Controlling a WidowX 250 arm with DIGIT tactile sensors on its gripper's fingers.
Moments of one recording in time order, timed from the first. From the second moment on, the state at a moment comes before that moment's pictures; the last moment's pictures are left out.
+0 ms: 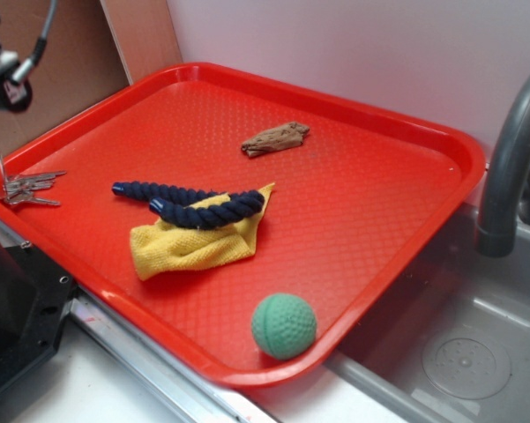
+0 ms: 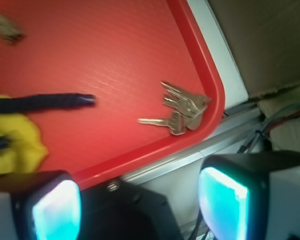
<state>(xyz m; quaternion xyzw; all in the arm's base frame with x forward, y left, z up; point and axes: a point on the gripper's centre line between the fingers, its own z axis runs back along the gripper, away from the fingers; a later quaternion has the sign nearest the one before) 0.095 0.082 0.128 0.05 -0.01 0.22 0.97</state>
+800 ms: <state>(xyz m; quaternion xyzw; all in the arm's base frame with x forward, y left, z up) 0.107 0.138 0.041 0.04 0.00 0.26 0.96</state>
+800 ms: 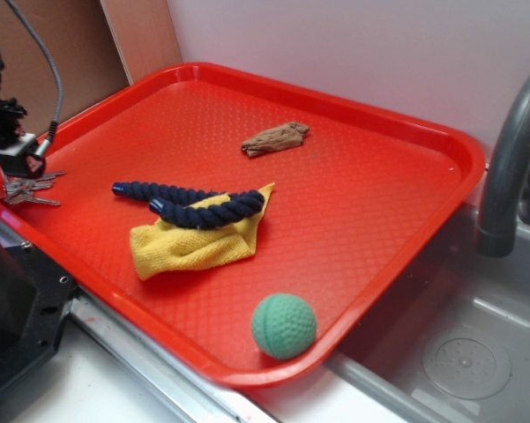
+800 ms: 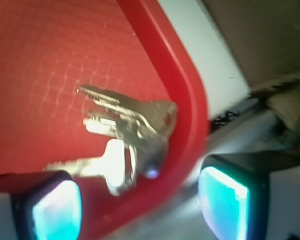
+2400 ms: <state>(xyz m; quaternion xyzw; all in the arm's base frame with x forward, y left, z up) 0.188 0.076 0.182 0.03 -0.06 0.06 1.00</state>
